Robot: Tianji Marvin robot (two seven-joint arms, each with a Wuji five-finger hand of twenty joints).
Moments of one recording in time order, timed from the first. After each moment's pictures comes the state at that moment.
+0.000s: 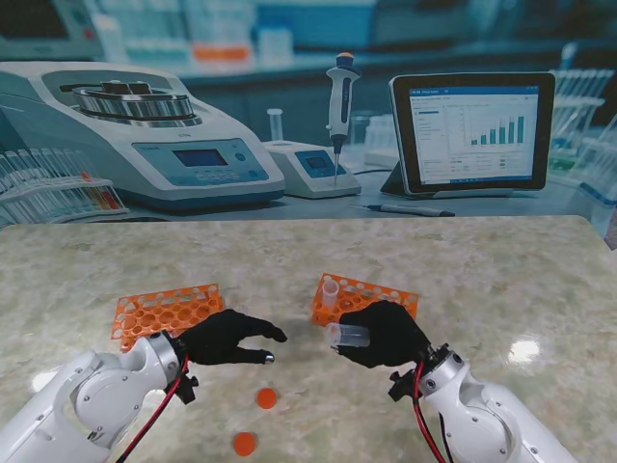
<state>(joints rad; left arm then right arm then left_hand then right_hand) 1.66 -1.02 -1.27 -1.70 0.57 -0.41 -0.33 -1.73 -1.12 1.24 -1.67 -0.72 -0.55 -0.26 0.89 -0.12 -0.01 0.00 0.58 0.03 0.22 0.25 0.65 0.11 0.11 0.25 0.57 0.17 0.15 0.37 0.15 0.37 0.53 0.45 0.52 -0.64 0.91 0.00 1.04 -0.24 1.28 1.37 1.40 -0.14 1.03 0.90 1.29 -0.10 1.39 0.96 1.13 0.06 1.72 0.77</state>
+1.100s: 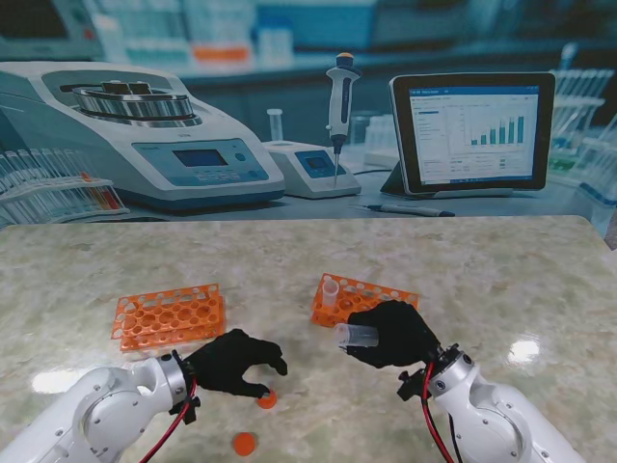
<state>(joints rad) 1.67 -1.02 -1.22 -1.64 0.75 -0.51 -0.25 -1.75 -1.12 1.29 -1.69 -0.74 -0.58 -0.26 0.86 -0.39 0.30 -0.03 0.53 -0.03 0.41 0.45 0.51 0.08 0.20 0.46 0.45 0.11 0.28 0.62 0.10 0.31 0.75 0.58 0.53 -0.64 0.89 0.01 1.04 -0.24 1.28 1.38 1.40 -0.14 1.03 0.90 1.29 -0.10 1.39 0.96 1.13 0.06 1.72 0.77</state>
